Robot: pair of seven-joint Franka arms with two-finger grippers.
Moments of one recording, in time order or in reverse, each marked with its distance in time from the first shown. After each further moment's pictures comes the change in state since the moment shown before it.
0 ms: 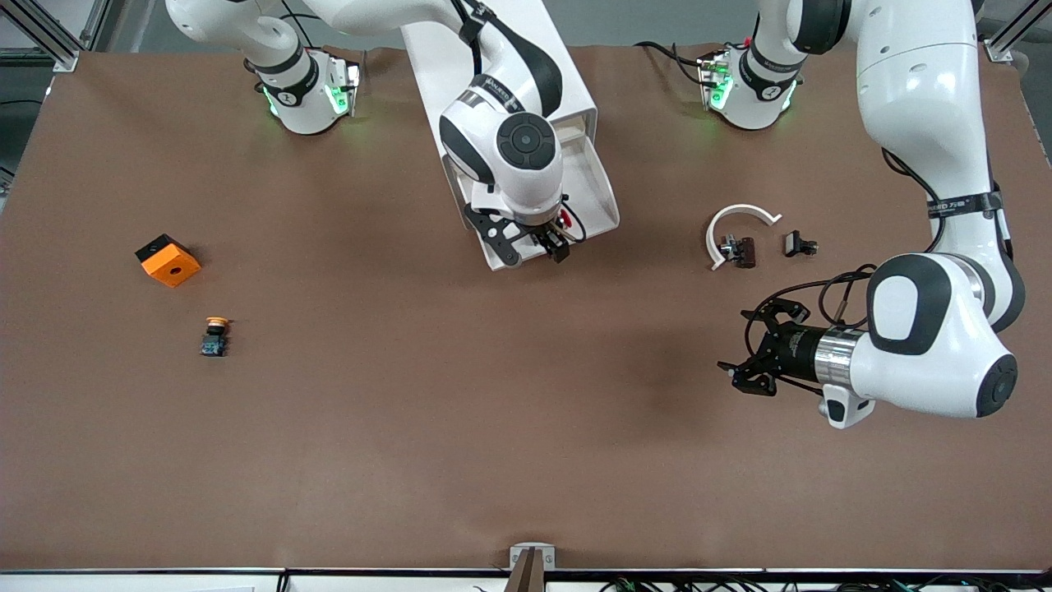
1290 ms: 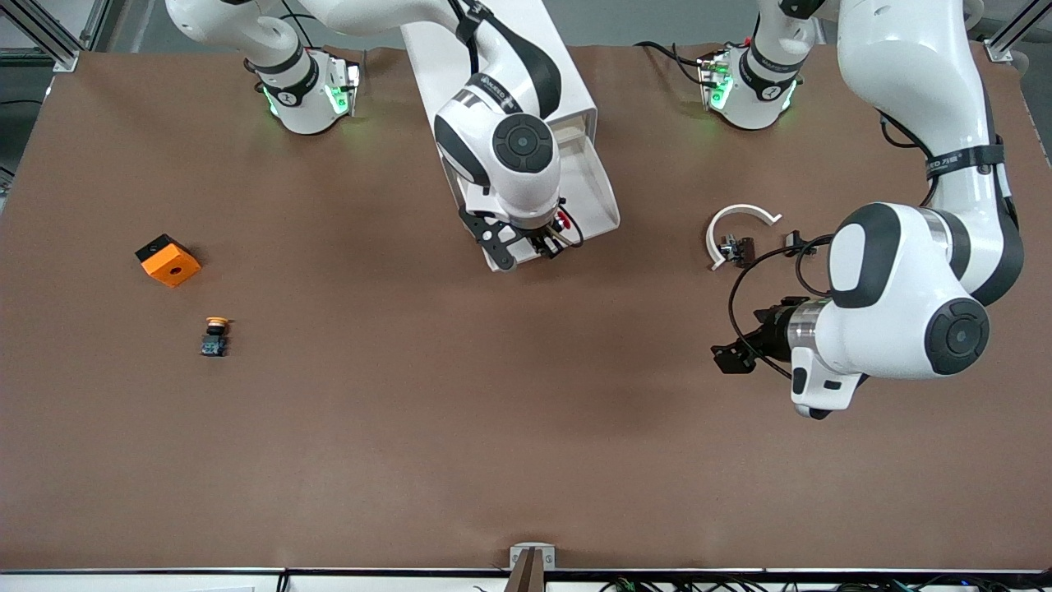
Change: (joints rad) left arm -0.118 -0.104 0.002 -0.024 0.245 0.076 0.288; right arm -0.018 0.003 -0.018 0.084 0.001 -0.103 -0.004
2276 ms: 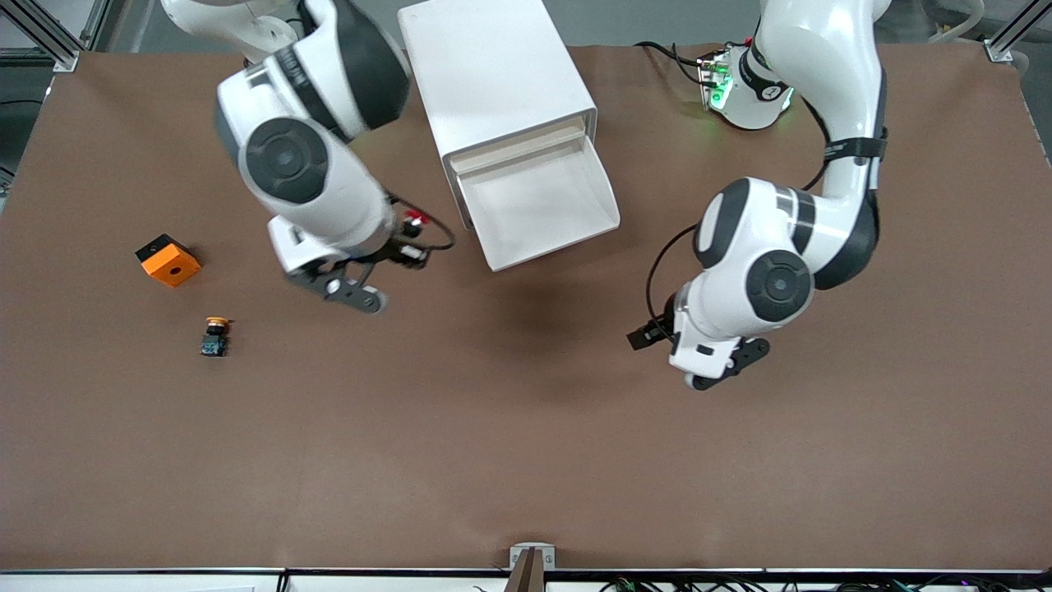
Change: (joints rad) left arm -0.240 -0.041 -0.003 -0.191 0.079 0.270 0.000; right arm -0.335 -0.153 -0.019 0.102 -0.070 -0.349 -0.950
